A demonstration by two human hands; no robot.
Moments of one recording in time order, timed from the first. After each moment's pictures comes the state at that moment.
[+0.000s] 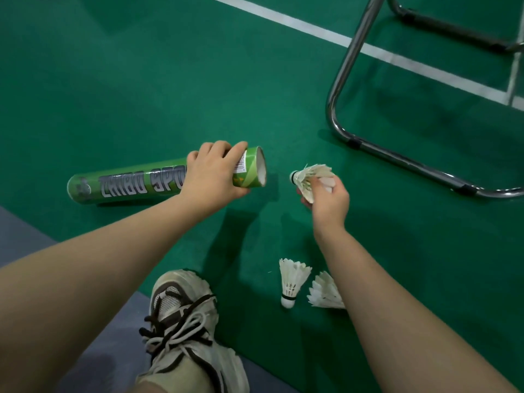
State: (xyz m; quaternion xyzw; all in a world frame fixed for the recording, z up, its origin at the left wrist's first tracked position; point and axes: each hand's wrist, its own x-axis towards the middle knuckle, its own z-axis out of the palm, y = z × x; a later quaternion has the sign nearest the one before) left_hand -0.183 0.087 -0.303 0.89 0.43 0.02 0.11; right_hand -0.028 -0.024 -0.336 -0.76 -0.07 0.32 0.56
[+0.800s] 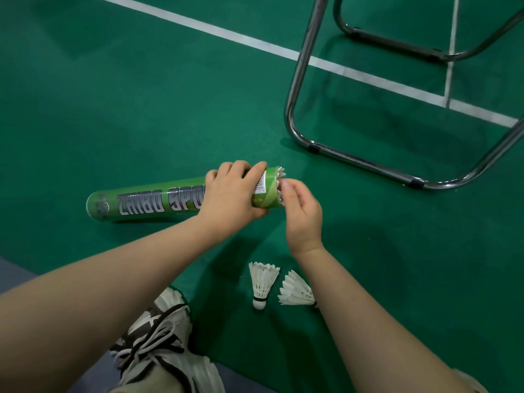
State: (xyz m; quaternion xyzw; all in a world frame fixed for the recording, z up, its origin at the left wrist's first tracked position) left_hand -0.118 0.027 -0.290 0.92 0.36 0.05 0.12; right_hand -0.026 -0.068 -0.310 -0.70 -0.26 0.27 0.61
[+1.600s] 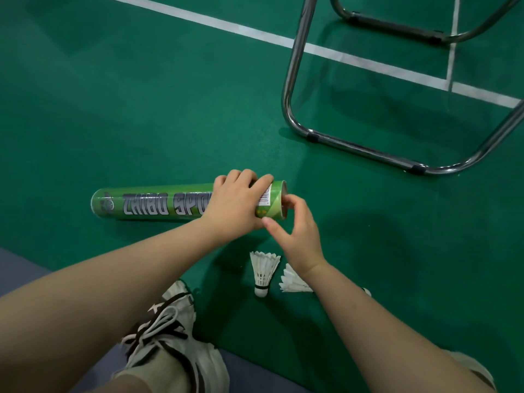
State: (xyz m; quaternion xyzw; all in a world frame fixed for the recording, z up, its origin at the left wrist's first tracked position) left_hand -0.123 0.008 -0.303 0.95 0.30 -0.02 0.11; right_hand -0.035 -0.113 -0.331 -0.77 -0.38 0.28 0.44
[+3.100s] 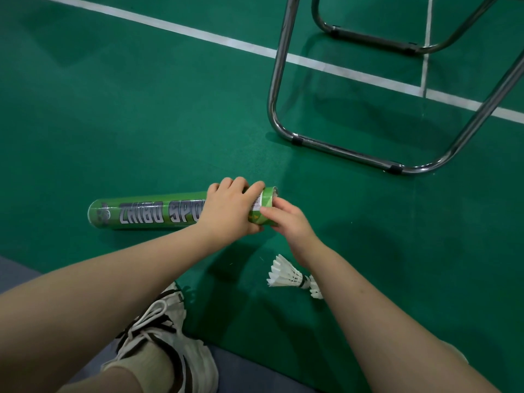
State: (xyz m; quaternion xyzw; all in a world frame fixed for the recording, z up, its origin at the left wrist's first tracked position) left_hand -0.118 -0.015 -0.293 0.95 0.30 -0.04 0.07; right_hand -0.020 -0.114 -0.289 -0.57 -0.19 0.56 0.56
